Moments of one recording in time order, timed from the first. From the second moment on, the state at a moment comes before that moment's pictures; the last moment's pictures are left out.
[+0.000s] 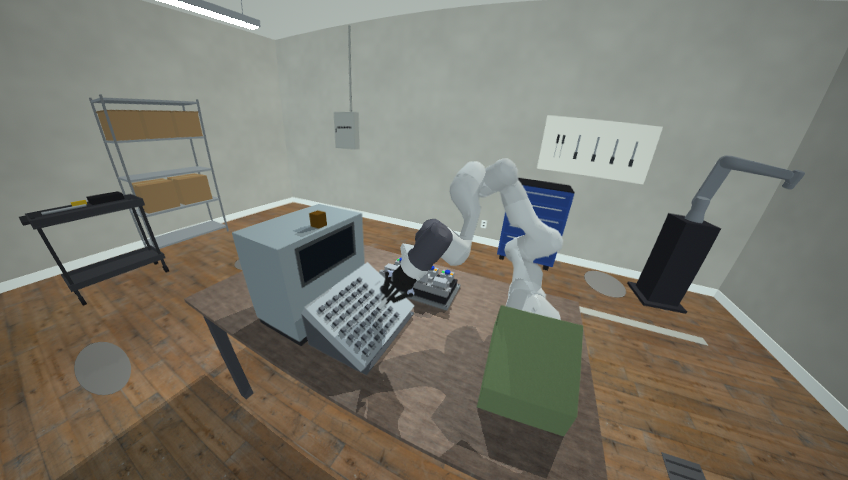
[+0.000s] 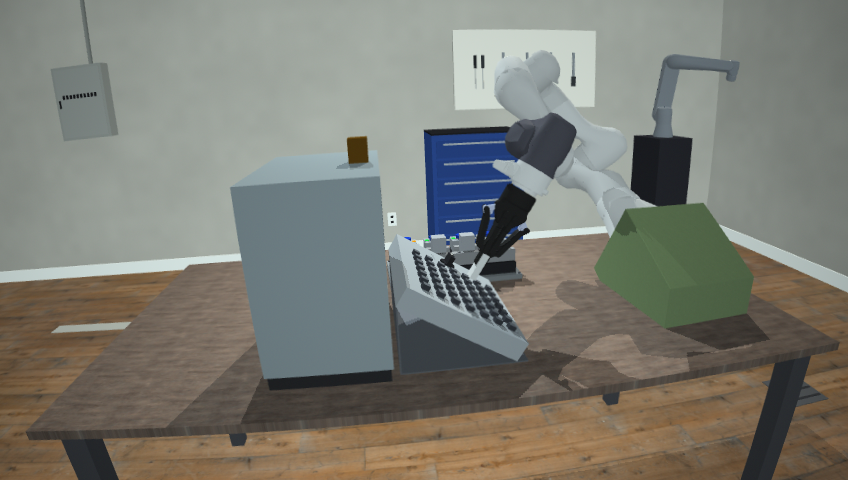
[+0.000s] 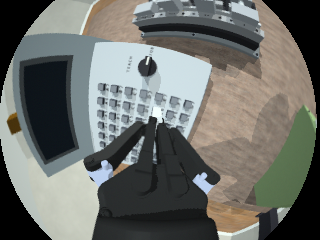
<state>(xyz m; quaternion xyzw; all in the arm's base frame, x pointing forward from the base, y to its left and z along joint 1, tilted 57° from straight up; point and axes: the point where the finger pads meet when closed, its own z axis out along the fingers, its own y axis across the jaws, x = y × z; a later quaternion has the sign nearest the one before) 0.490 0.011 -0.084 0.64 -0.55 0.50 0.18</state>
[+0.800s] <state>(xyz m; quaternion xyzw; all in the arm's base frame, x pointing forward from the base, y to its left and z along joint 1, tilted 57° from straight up) 0.492 0.008 -0.085 0.64 -0.55 0.50 0.18</state>
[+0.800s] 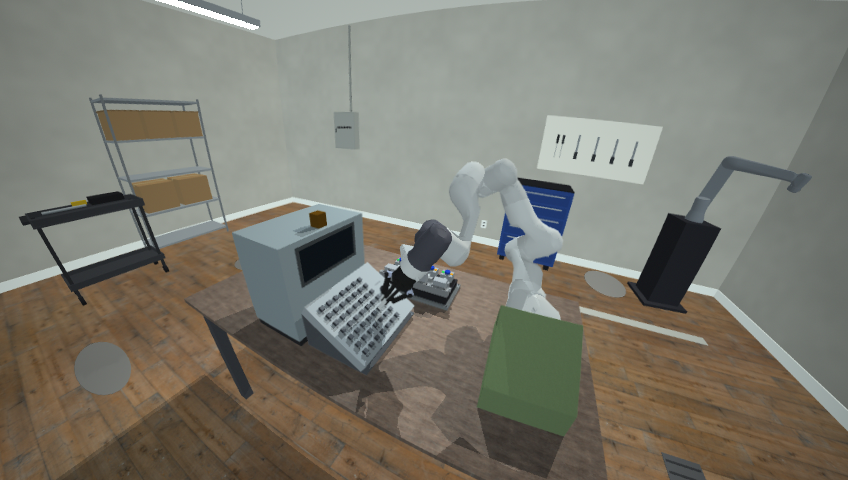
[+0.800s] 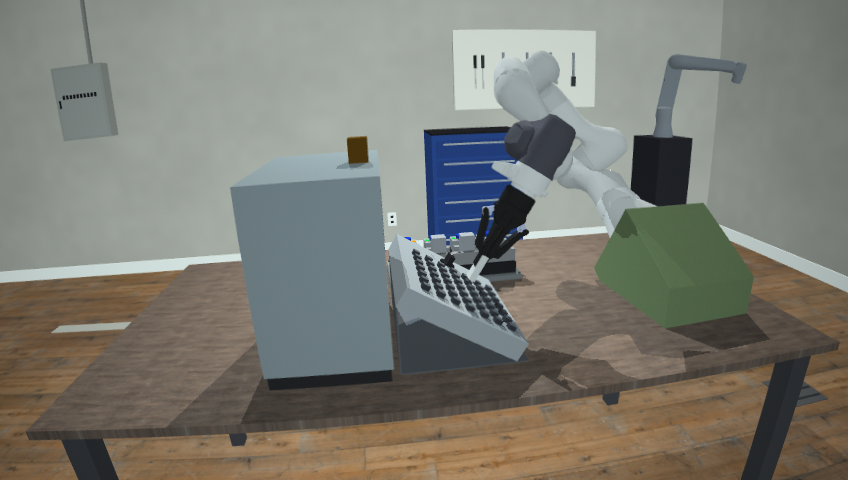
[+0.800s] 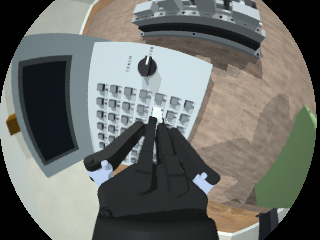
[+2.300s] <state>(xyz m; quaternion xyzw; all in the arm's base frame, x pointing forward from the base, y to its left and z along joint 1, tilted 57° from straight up) 0.497 0.000 -0.090 0.64 -0.55 0.50 0.18</state>
